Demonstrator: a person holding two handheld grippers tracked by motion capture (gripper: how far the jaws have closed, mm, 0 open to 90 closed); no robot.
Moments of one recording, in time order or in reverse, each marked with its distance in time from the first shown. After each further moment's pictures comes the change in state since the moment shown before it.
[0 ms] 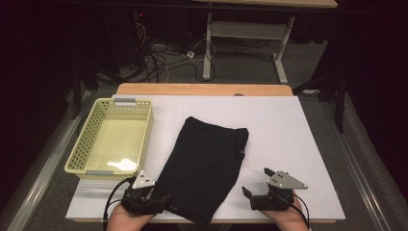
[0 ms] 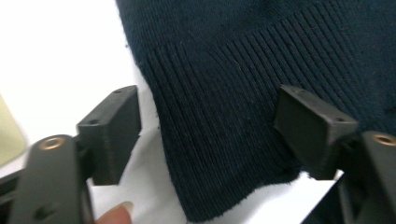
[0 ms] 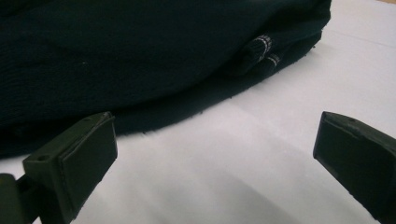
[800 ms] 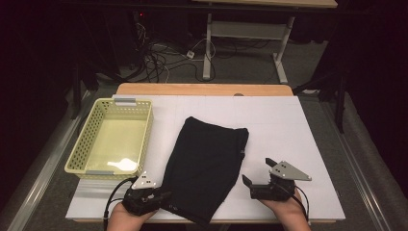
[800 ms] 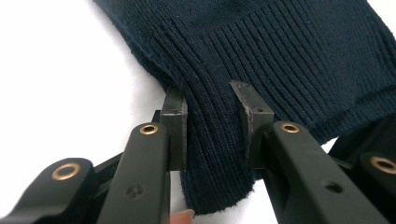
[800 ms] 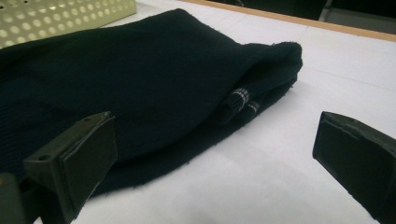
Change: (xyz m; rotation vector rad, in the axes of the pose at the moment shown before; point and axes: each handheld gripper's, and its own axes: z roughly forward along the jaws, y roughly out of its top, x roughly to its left) left arm 0.001 0.000 0.004 -0.015 -0.071 0.065; right arm -0.007 0.028 0.001 -0.075 -0.036 0.046
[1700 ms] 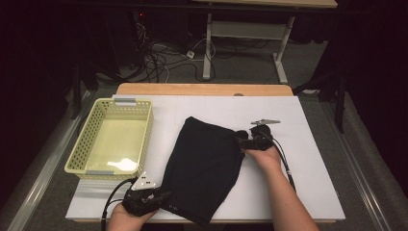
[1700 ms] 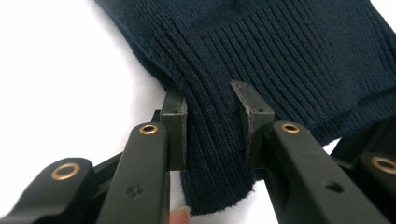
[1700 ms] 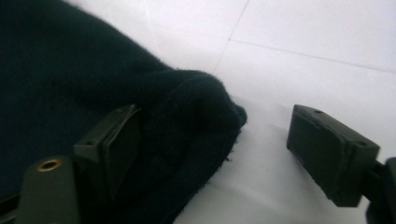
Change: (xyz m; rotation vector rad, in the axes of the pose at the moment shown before) left arm 0.000 -0.002 0.000 -0.014 0.005 -0.005; right arm -0.075 0.040 0.140 0.311 -0.082 0.177
